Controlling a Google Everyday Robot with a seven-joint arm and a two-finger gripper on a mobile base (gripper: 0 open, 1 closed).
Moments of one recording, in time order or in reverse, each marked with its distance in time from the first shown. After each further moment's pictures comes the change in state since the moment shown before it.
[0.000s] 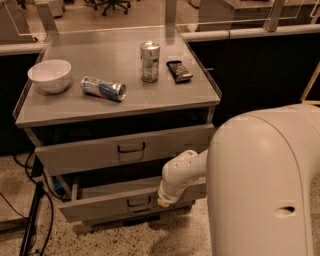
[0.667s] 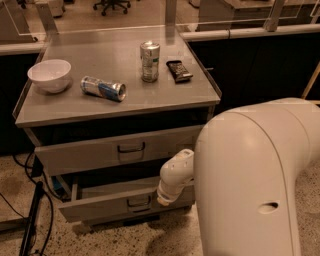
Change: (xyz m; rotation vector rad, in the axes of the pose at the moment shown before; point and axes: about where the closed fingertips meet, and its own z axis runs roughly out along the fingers) arm -0.003 -0.006 0.002 0.039 0.018 -0.001
